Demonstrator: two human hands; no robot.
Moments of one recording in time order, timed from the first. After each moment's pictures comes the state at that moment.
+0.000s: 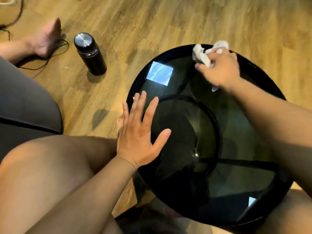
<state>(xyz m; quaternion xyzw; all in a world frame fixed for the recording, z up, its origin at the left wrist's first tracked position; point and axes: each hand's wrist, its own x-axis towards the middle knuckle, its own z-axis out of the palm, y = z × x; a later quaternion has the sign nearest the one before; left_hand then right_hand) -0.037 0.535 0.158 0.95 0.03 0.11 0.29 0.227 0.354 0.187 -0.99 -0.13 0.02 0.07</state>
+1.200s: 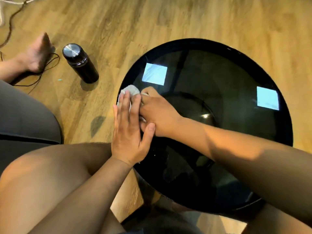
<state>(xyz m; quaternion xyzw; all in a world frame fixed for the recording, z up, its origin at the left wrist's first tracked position) -0.040 0.534 0.156 0.93 0.03 0.14 0.34 0.051 0.431 0.184 -0.86 -0.48 0.01 0.16</state>
